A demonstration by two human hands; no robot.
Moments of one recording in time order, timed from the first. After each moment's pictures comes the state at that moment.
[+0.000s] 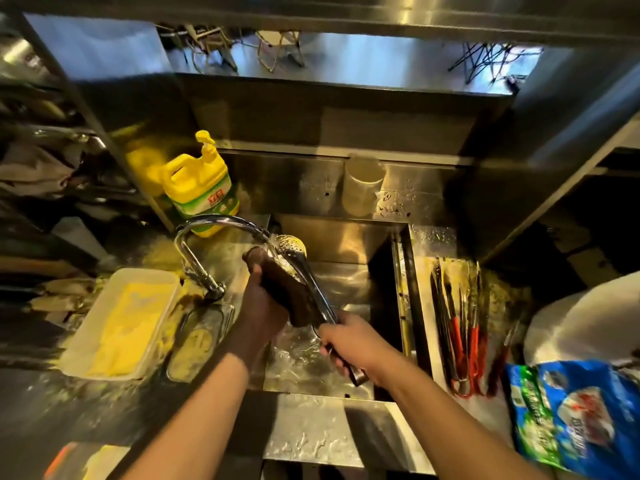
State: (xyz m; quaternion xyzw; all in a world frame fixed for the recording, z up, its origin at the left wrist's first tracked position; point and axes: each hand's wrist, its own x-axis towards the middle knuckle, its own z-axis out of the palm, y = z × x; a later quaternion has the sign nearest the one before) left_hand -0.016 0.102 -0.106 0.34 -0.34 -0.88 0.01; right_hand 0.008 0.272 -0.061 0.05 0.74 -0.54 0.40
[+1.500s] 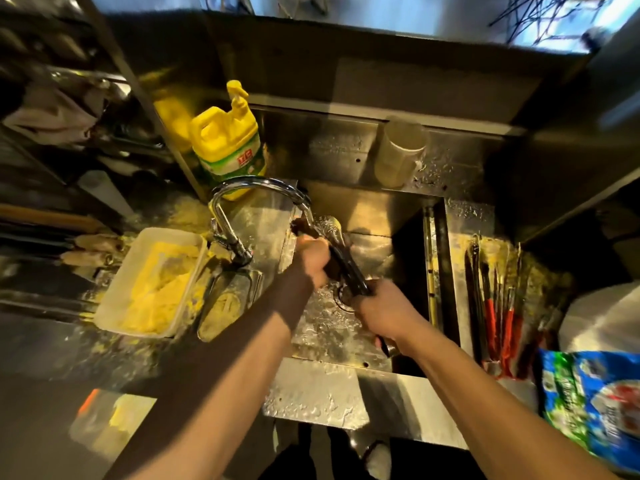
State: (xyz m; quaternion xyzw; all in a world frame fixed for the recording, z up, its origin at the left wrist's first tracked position) left_hand -0.066 0.102 -0.135 0.41 -0.45 -0.80 -0.05; right_hand 0.005 0.236 -0.057 0.02 0.83 -0.43 0.35
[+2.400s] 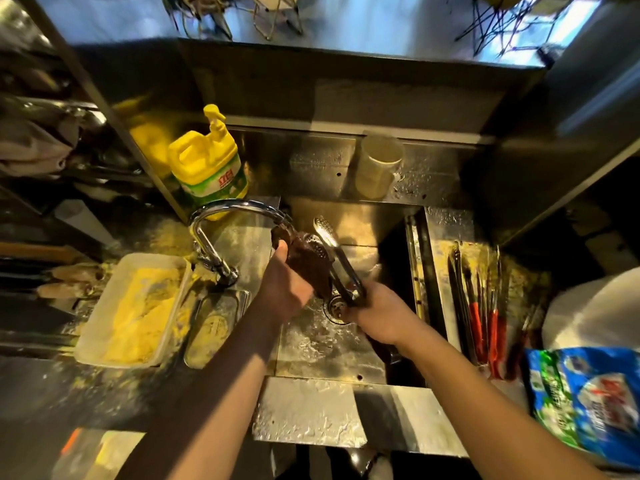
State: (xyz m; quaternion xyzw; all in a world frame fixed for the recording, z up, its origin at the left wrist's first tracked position) left_hand -0.043 0.082 -0.129 0.35 -0.28 -0.89 -0.07; right_hand -0.014 0.261 -0.046 -0.03 0.86 -0.40 0.32
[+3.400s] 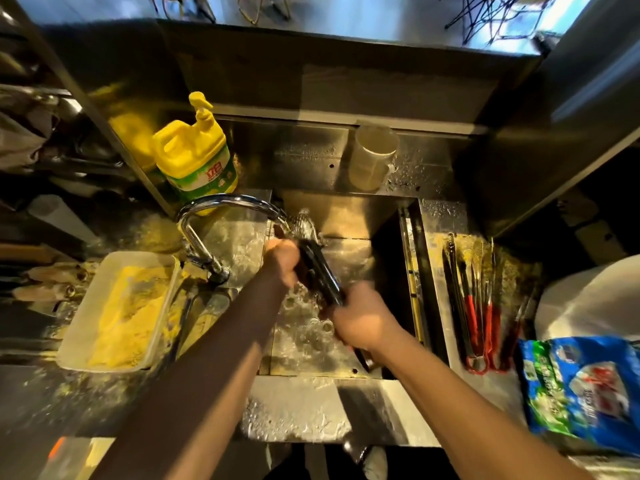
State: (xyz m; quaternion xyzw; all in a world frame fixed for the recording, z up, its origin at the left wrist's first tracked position) left_hand -0.079 0.088 -0.132 0.39 -0.59 -0.70 -0.09; right_hand -0.005 0.231 -0.054 0.05 0.85 -0.41 0.32
